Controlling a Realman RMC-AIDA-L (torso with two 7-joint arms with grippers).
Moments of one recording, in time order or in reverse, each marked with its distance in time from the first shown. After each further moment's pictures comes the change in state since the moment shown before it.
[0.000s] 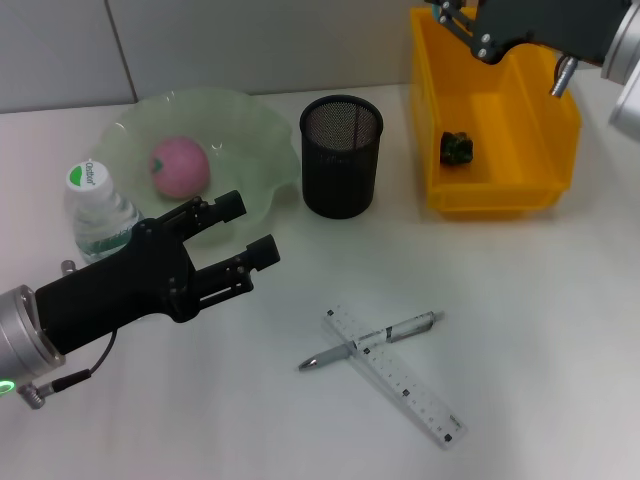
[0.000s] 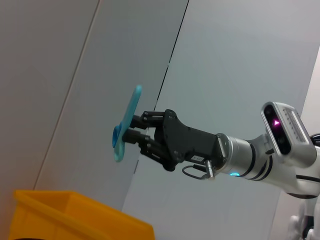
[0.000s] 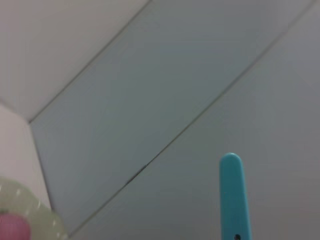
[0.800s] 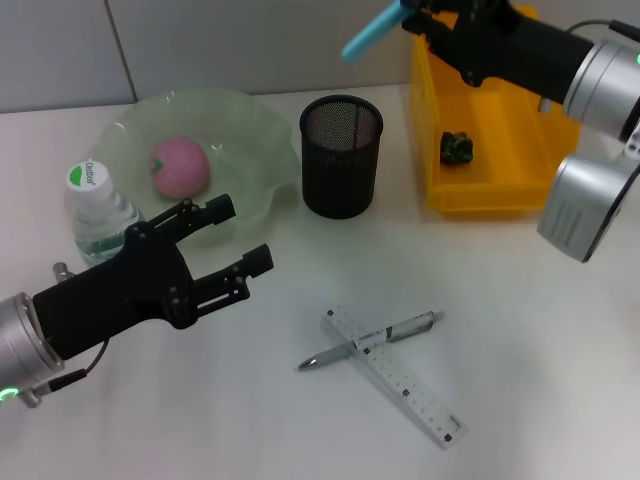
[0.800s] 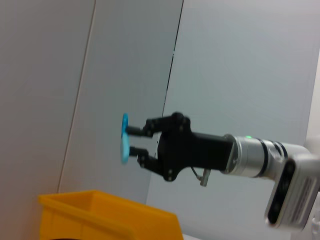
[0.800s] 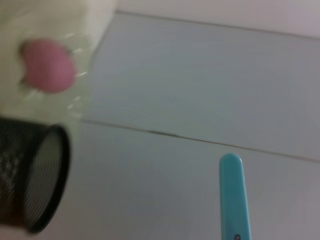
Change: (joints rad) left arm 0.012 0.000 0.001 -0.009 -0.001 -0.042 0.140; right arm -0.056 0.009 -0.208 0.088 0.244 0.146 -1.125
